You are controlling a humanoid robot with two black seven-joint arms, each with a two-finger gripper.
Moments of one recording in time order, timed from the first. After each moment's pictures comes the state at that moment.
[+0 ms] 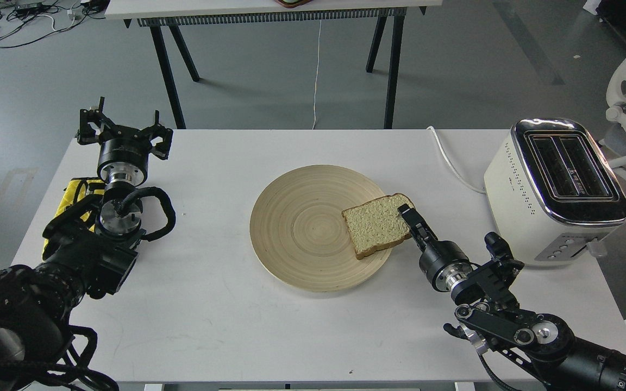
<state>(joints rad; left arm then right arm) -0.82 0.07 -0.58 -0.23 -0.67 -0.49 -0.43 0.49 -0.25 0.31 1.00 -0.84 -0.49 0.24</state>
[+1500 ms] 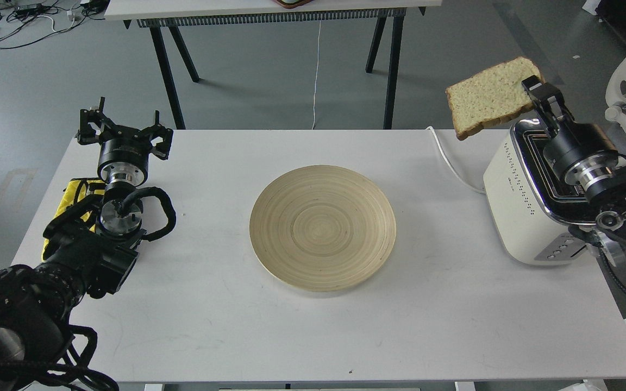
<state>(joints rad) -0.82 0.07 -0.58 -0.23 -0.67 -0.49 -0.43 0.66 -0.84 0.50 1.38 -0.83 -0.49 0.21</state>
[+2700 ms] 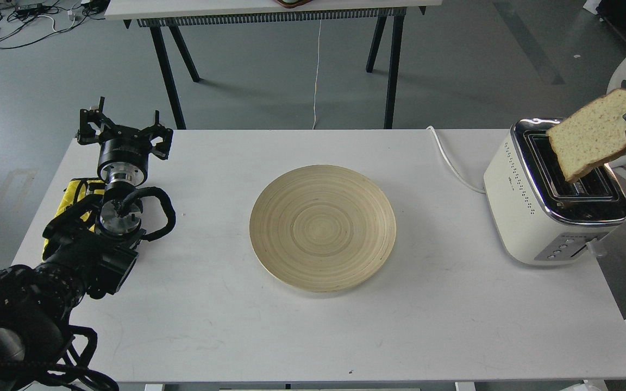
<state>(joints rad) -0.82 0.07 -0.58 -0.23 -0.67 -0.49 -0.43 0.65 -1.06 0.28 1.19 -1.02 -0.49 0.28</state>
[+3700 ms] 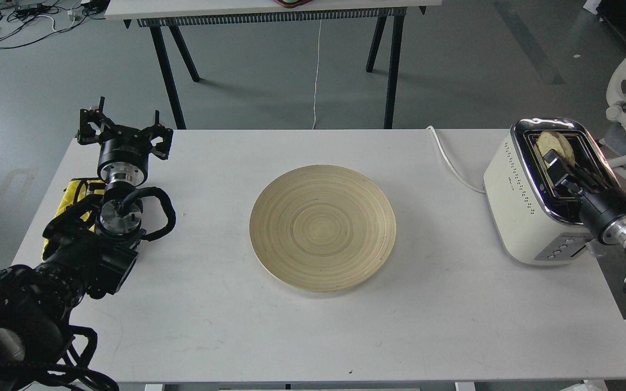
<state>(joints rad) -0.82 0.07 -0.58 -0.23 -0.67 -0.49 -0.43 0.63 -0.84 0.21 1.11 -1.06 -0.49 0.28</state>
